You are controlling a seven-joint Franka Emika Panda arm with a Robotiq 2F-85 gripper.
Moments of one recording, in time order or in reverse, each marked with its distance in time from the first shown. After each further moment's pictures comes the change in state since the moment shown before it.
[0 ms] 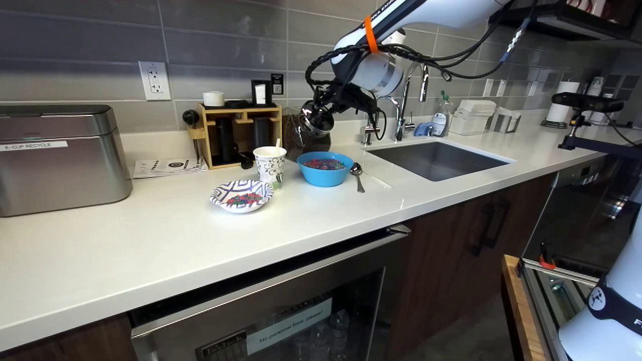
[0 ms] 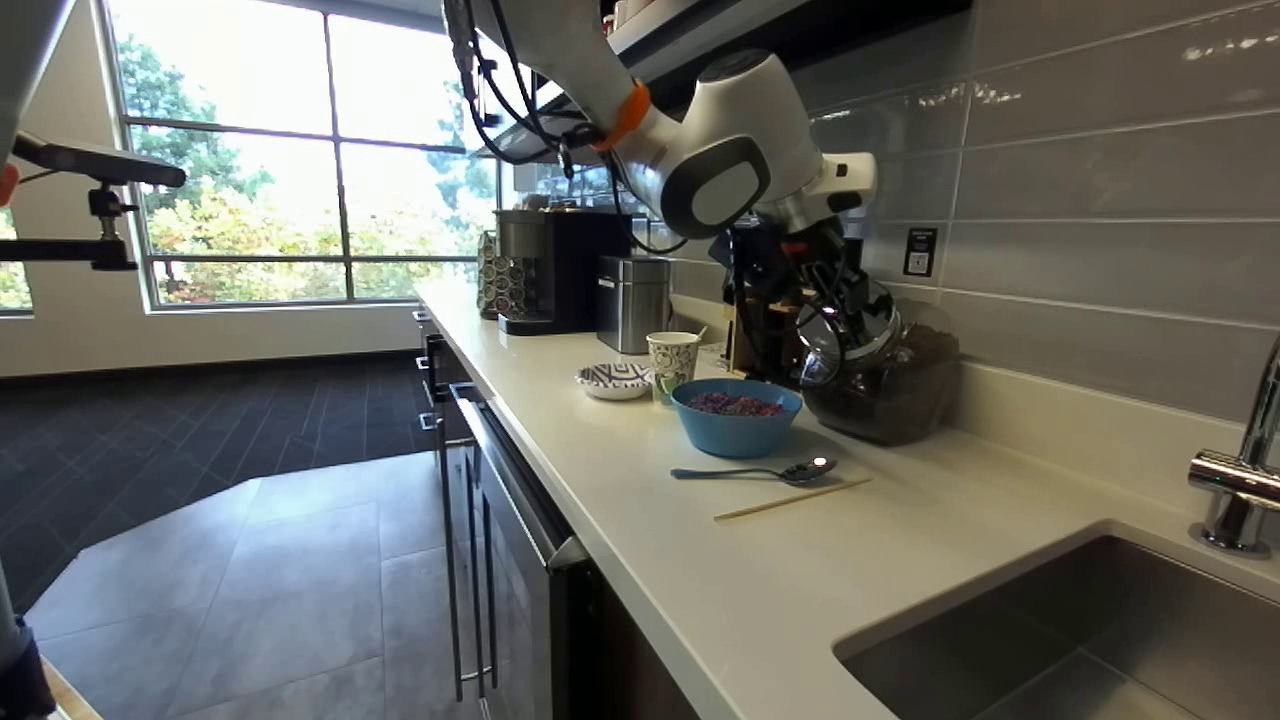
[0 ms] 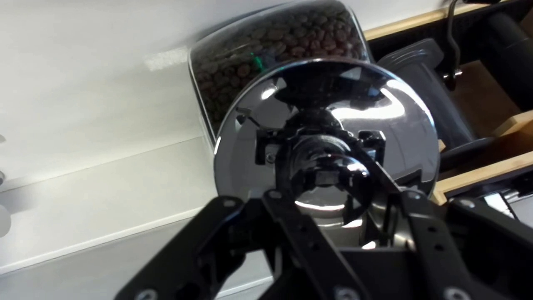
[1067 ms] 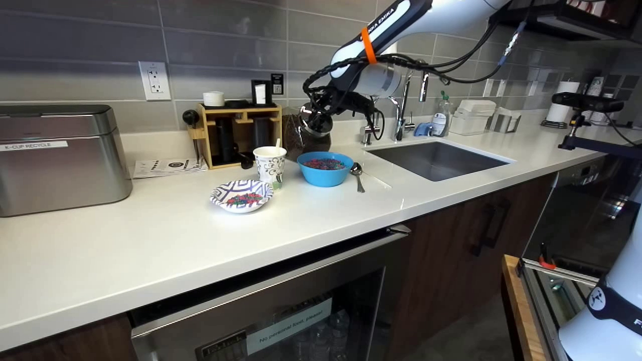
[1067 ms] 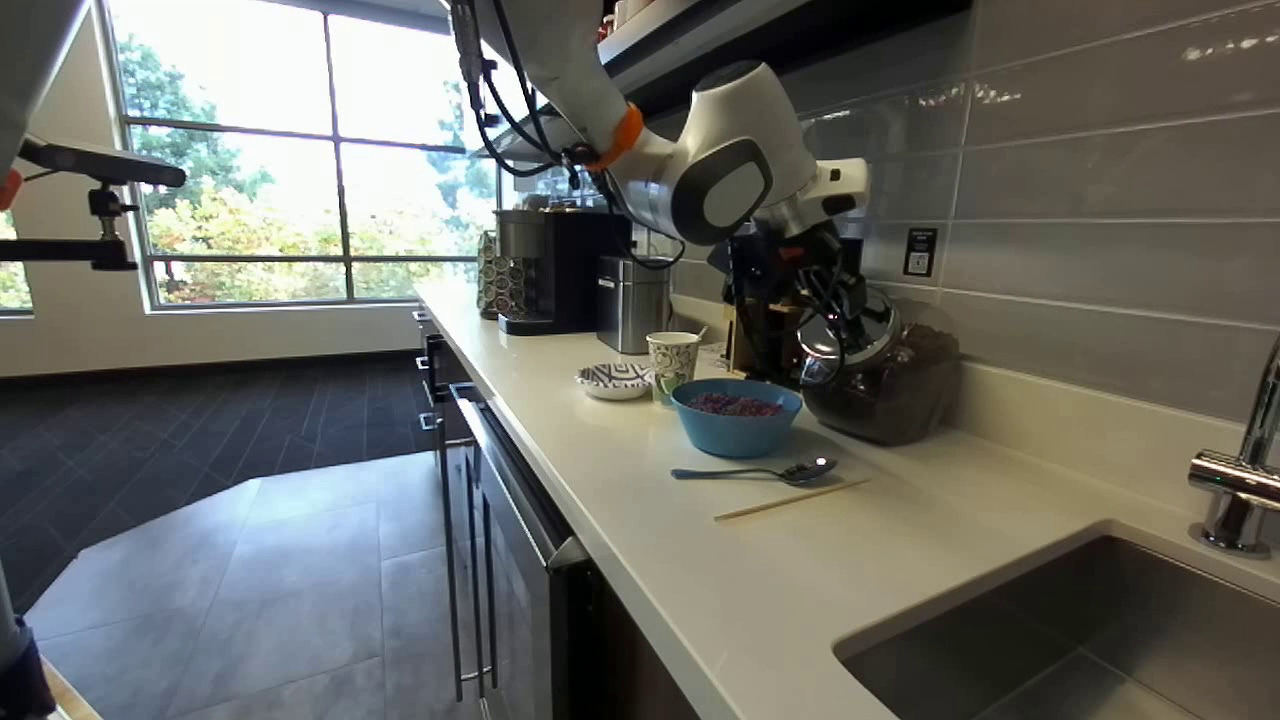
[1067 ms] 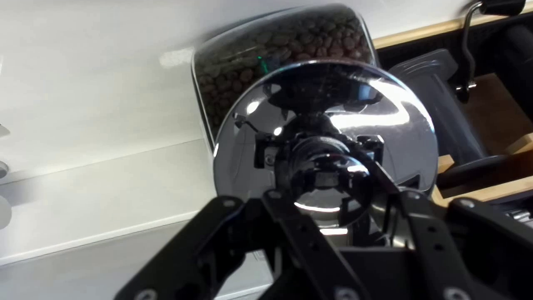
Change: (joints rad) arm 0.027 0.026 -0.035 0.012 -0.177 0.000 0.149
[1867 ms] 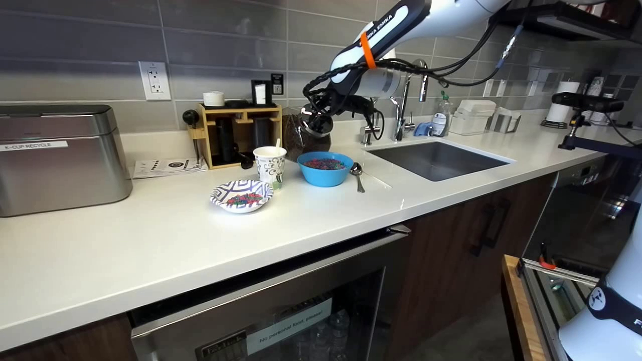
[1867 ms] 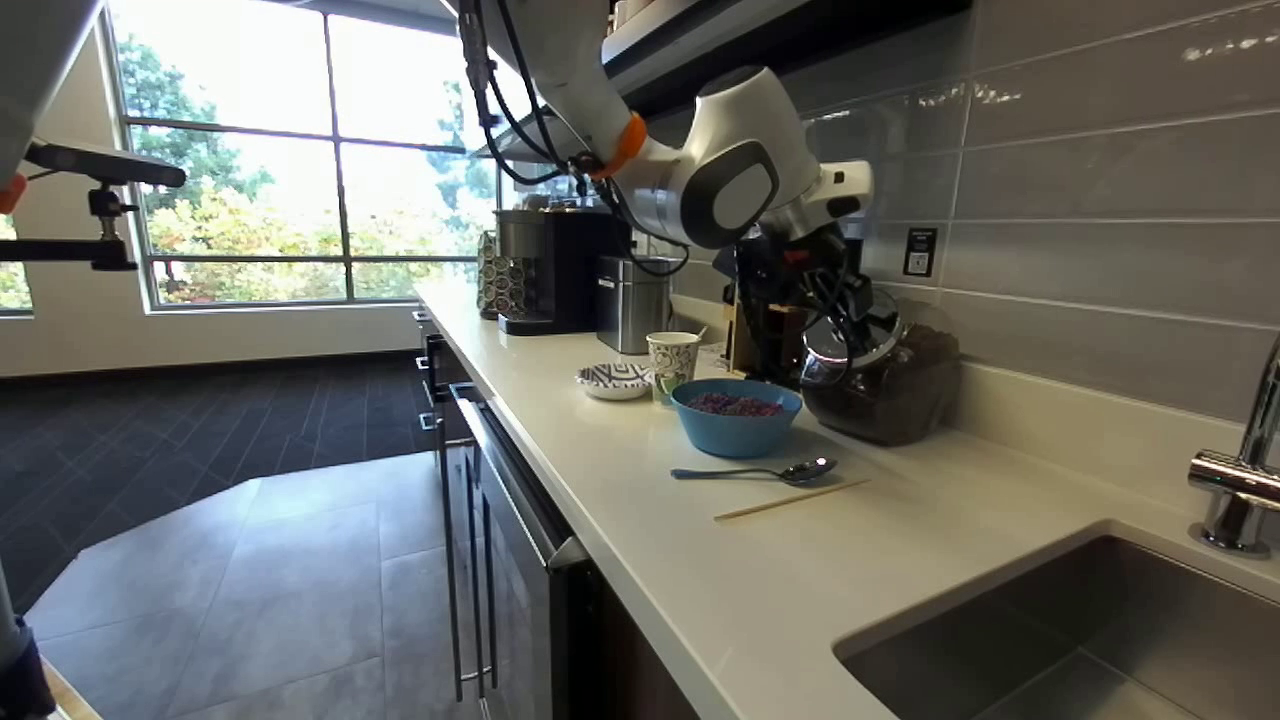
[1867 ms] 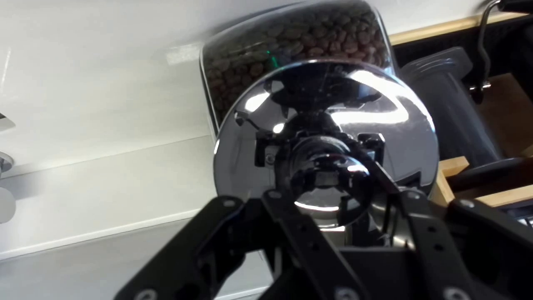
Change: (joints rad) arm 0.000 0.022 -0.012 0.021 -0.056 0.000 0.041
